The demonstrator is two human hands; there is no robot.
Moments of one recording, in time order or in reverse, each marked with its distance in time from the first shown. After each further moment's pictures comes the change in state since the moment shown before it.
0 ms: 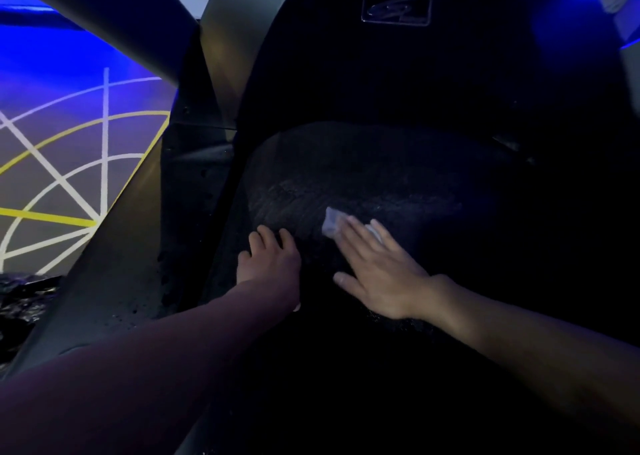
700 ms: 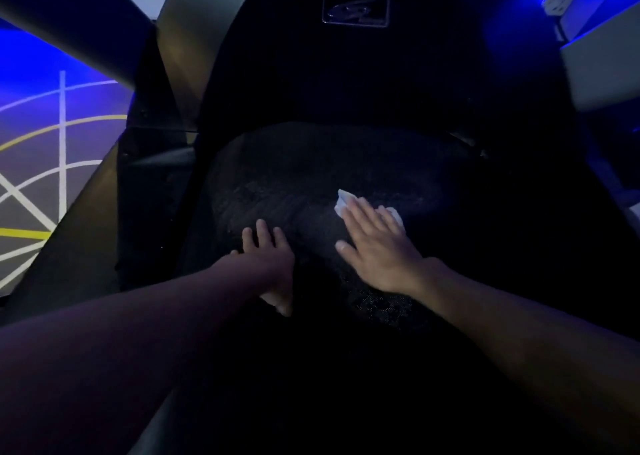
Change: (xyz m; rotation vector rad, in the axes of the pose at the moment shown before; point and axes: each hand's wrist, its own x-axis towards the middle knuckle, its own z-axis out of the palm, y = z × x) left_hand 0.014 0.028 -0.016 0.041 -0.237 0.133; right_hand -0.011 0.038 0.001 0.117 0.083 0.233
